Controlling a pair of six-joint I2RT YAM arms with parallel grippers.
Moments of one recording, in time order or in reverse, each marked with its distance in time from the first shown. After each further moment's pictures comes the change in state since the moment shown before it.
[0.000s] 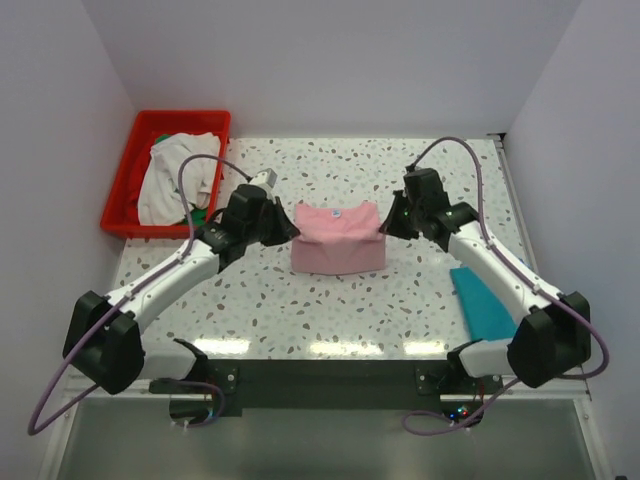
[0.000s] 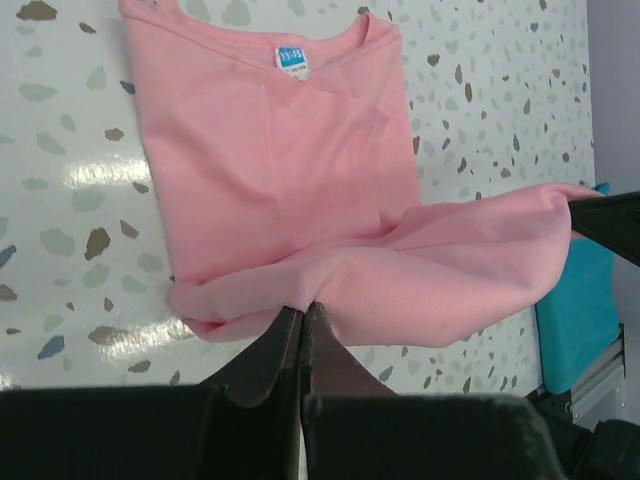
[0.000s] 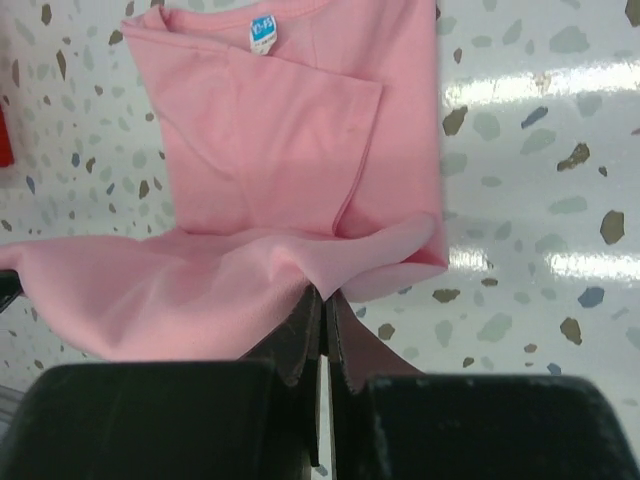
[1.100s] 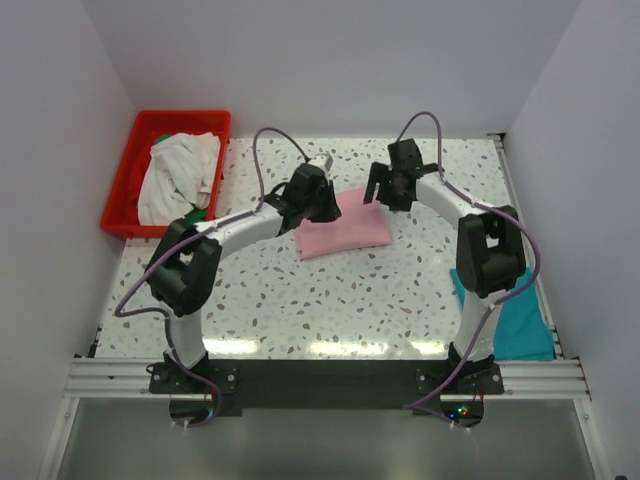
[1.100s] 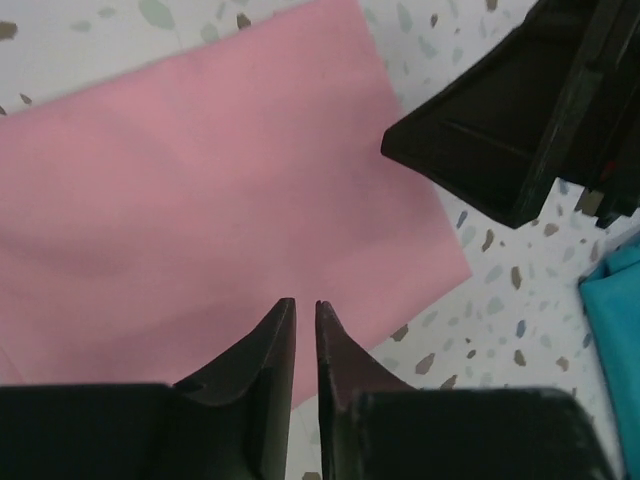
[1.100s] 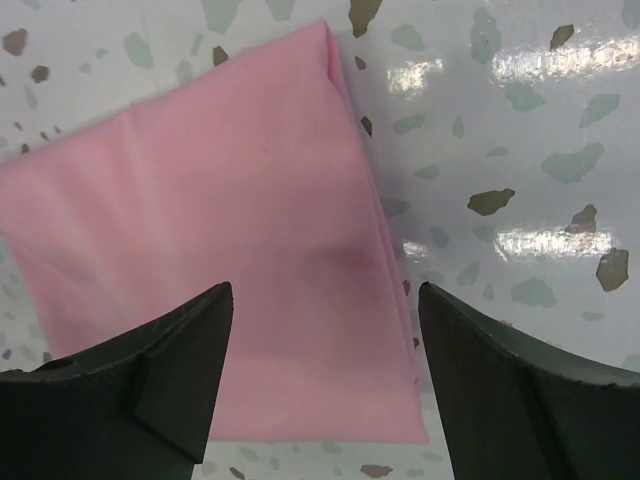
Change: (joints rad) left arm -0.056 0.572 0.406 0.173 -0.033 0.096; right arm -0.148 0.619 0.401 0.101 -0.035 -0.126
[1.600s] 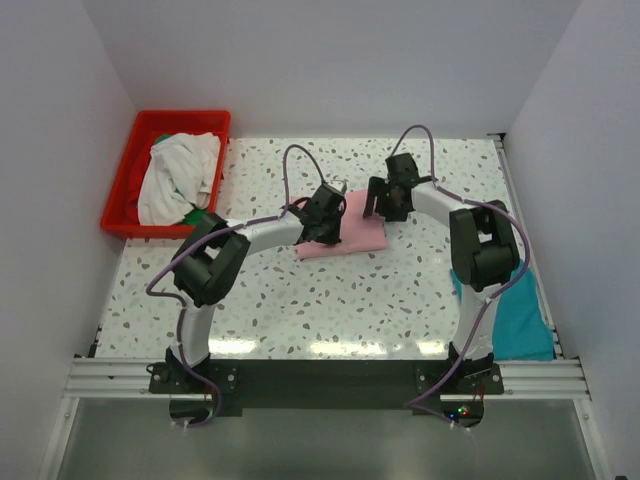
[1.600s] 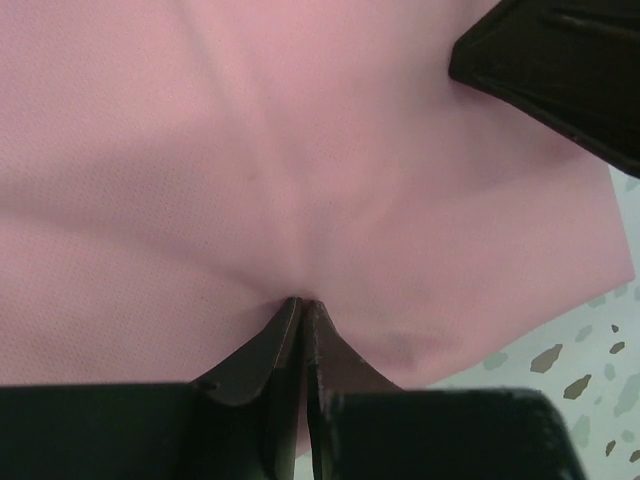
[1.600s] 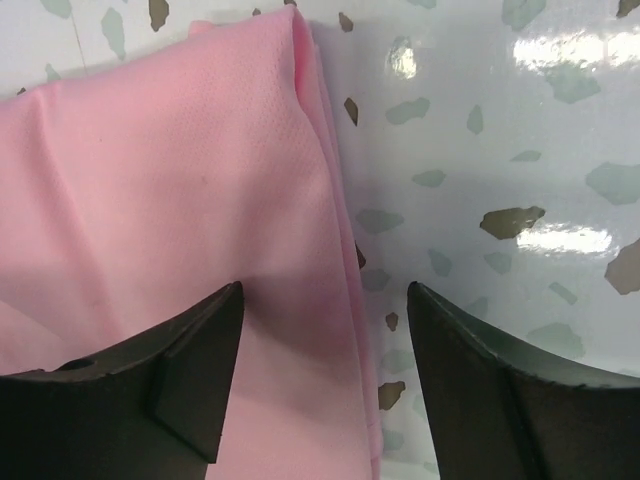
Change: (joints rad) left arm -0.099 0.185 0.041 -0.120 -0.108 0.080; right arm -0.005 0.099 -0.078 0.106 -0.049 -0.065
